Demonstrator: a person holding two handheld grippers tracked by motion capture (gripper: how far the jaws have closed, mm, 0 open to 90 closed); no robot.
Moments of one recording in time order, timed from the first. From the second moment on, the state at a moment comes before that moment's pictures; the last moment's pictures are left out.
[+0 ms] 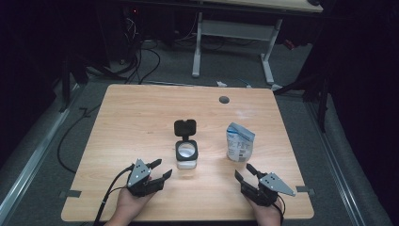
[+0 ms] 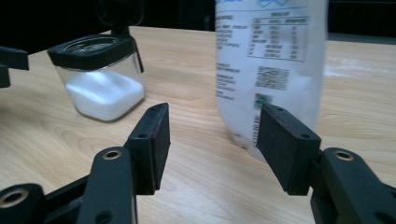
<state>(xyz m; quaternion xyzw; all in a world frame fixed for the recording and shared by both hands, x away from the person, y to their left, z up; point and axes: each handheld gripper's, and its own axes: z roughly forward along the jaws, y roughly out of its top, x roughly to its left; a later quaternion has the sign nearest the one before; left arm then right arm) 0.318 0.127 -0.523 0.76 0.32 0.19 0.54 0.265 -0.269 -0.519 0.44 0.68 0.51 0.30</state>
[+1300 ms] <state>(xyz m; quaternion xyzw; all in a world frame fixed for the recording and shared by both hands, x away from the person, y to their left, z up) 0.347 0.127 -0.517 0.75 0.38 0.20 0.51 0.313 -0.207 -0.517 0.43 0.70 0.52 0.25</state>
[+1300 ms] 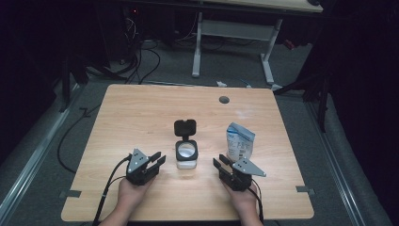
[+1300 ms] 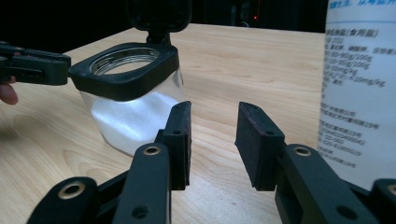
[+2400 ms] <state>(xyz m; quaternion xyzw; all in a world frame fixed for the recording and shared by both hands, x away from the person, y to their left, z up) 0.336 0.073 -0.518 0.77 0.34 0.18 0.51 0.308 -0.218 -0.521 0.44 0.70 0.51 0.24</state>
